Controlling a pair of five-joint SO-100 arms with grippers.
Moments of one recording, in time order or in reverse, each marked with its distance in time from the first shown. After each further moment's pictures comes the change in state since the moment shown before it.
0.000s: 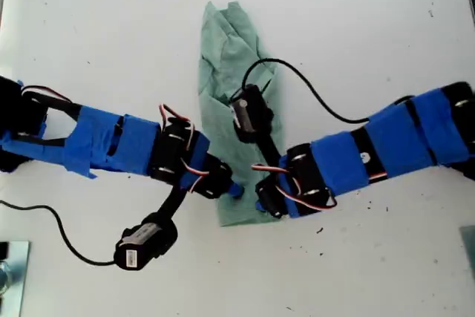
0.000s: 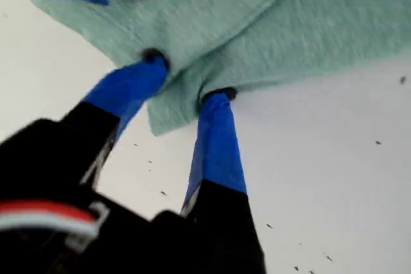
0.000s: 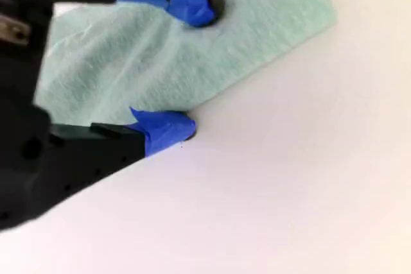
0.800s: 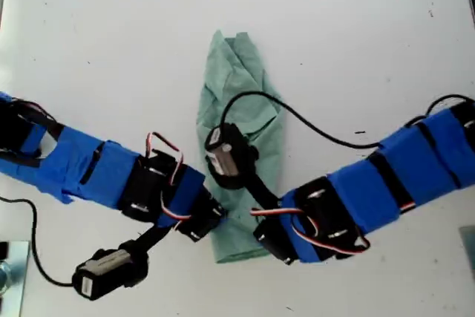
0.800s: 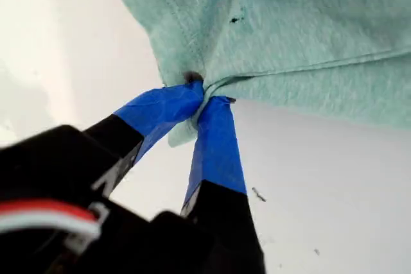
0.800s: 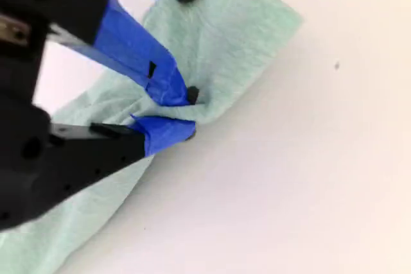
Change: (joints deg) arm 0 8.8 7.0 -1.8 -2.3 8.0; arm 1 -8.5 1.1 -12.7 -0.2 -10.1
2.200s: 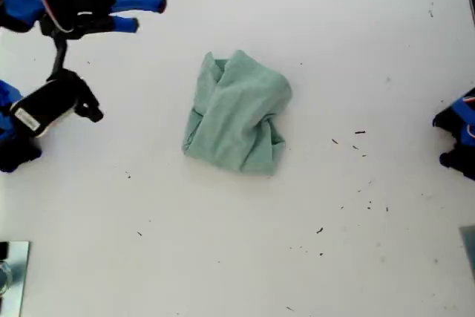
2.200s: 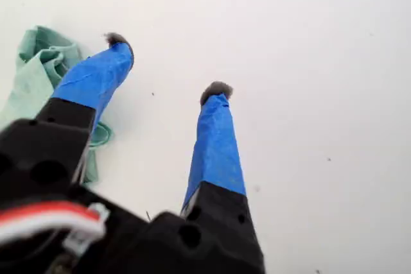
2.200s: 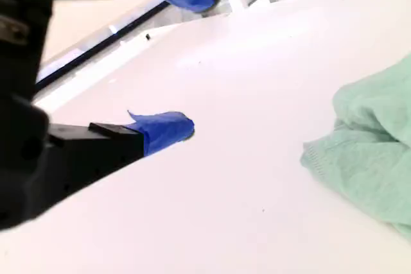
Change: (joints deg) arm 0 -49.5 85.9 77.1 -16.8 -3.3; arm 1 81.4 56.7 45.2 4.1 -22.3
